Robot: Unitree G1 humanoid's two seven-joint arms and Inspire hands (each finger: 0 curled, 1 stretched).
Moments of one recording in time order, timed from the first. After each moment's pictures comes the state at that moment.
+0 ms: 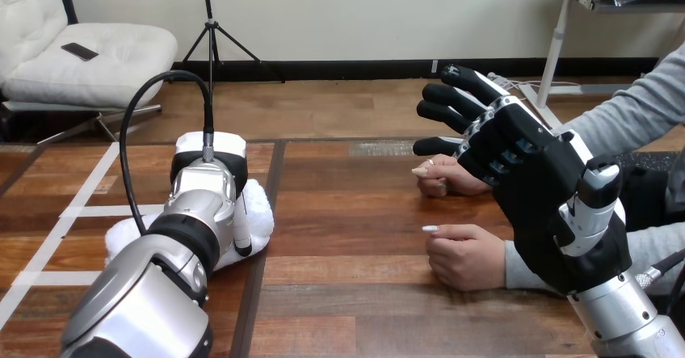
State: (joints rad) left arm -1.02 0.22 -0.66 1.33 0.83 0.26 -0.18; right arm 0.04 -0.20 -0.09 -0.07 0.45 -0.34 0.64
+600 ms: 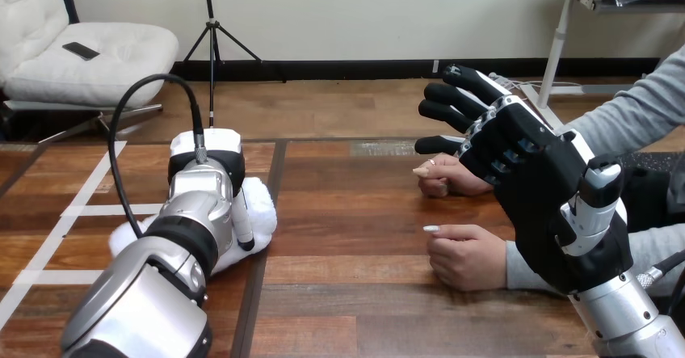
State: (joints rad) left arm -1.01 0.21 -0.61 1.33 0.75 0.26 -0.09; right arm 0.04 -0.20 -0.09 -0.07 0.45 -0.34 0.64
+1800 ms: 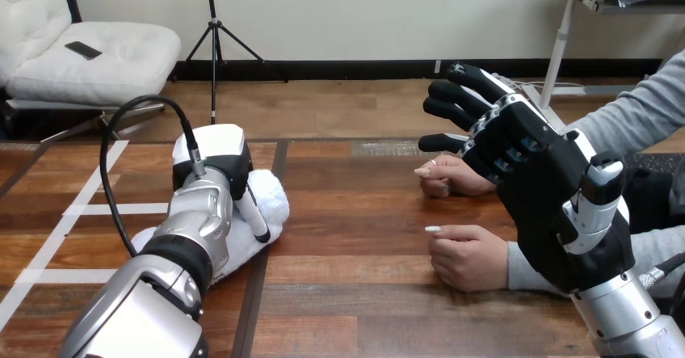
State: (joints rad) left arm -0.95 0.22 -0.55 1.33 0.68 0.16 0.10; right arm 0.04 -0.20 -0.10 -0.08 0.45 -0.34 0.62
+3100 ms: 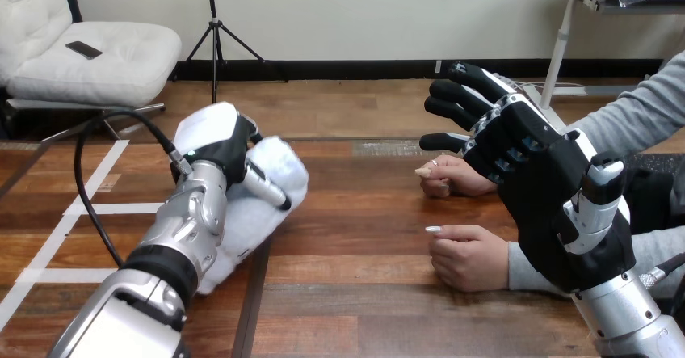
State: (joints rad) left arm -0.87 0.26 -0.37 1.17 0.52 0.01 0.22; right arm 0.04 -0.20 -0.10 -0.08 0.45 -0.34 0.62
